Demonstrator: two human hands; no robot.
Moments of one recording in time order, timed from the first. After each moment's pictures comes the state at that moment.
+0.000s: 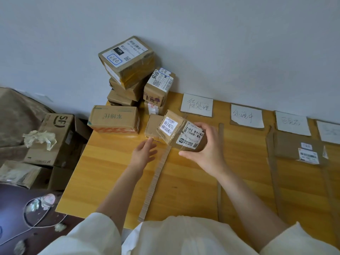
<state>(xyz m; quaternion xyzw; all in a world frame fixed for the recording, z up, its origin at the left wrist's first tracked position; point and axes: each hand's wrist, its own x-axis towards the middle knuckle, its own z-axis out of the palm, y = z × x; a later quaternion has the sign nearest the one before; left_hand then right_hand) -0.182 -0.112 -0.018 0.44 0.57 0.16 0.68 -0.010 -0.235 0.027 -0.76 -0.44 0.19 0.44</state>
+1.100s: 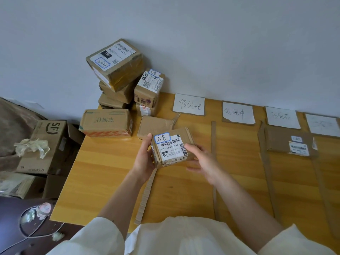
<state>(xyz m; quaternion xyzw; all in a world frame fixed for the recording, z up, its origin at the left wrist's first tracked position) -0.161 -0.134 0.000 0.32 0.47 0.15 0.81 -0.006 -0.251 -0.003 -0.69 -0.04 0.55 0.47</state>
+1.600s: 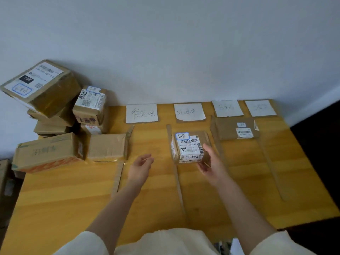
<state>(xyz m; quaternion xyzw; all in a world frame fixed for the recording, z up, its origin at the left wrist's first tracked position) -0.071 -0.191 -0.029 0.56 0.51 0.05 0.65 0.085 -0.363 0.002 -0.61 0.21 0.39 0.66</state>
